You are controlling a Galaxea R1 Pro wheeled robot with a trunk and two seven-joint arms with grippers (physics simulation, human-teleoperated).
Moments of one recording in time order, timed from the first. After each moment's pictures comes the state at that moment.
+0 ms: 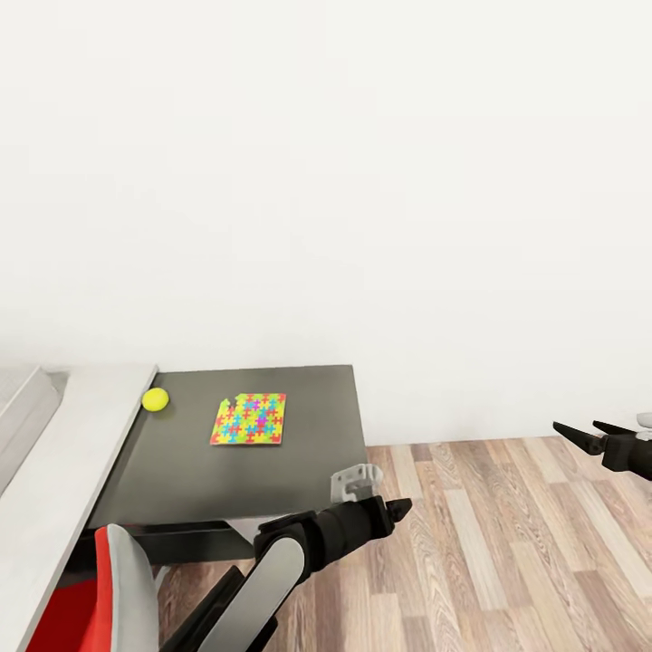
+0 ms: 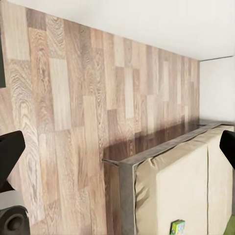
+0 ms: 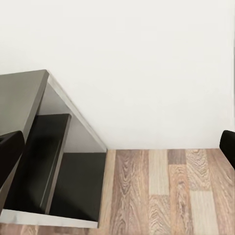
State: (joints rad) left arm -0.38 -0.10 -0.70 -1.53 1.16 0.57 0.53; right arm -0.39 -0.35 -0.72 -1.62 0.10 0.78 1.09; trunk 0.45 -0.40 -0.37
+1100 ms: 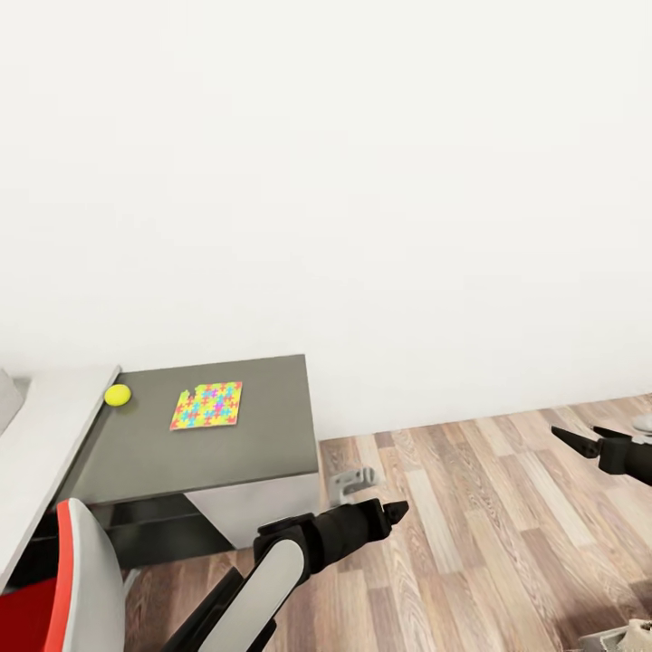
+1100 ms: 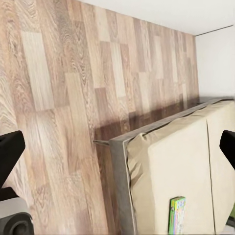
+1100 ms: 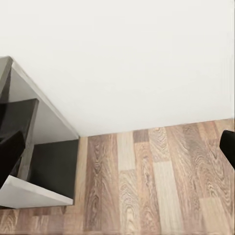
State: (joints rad) left arm -0.37 -0.10 -0.70 -1.51 1.16 0.56 0.53; right arm -0.39 -0.33 -0.72 -1.62 0.15 0.79 1.07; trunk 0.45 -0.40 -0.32
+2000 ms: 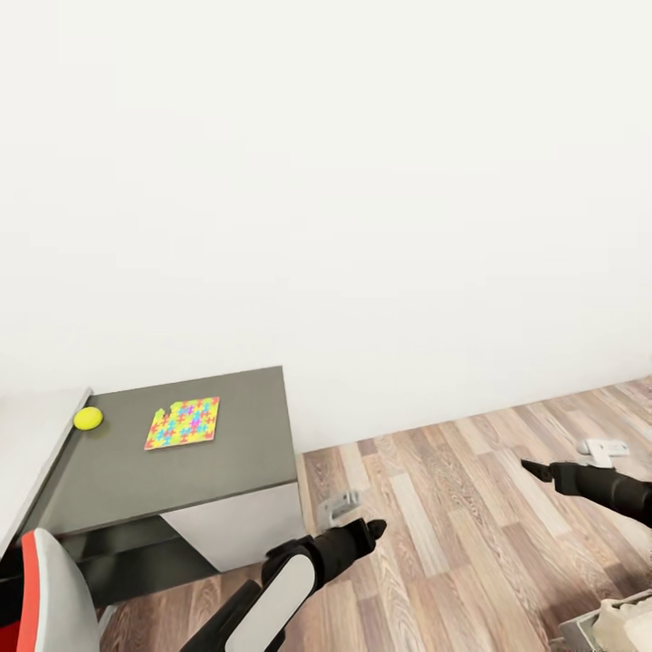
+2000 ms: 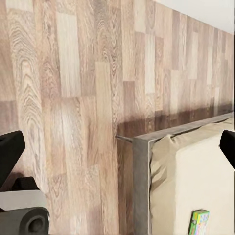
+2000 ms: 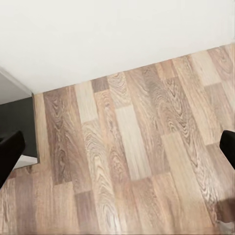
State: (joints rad) left arm -0.39 -0.12 -0.70 -1.19 1.16 0.36 0.47; right arm -0.40 -0.29 -0.55 -1.42 0.27 0.78 0.84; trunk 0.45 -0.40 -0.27
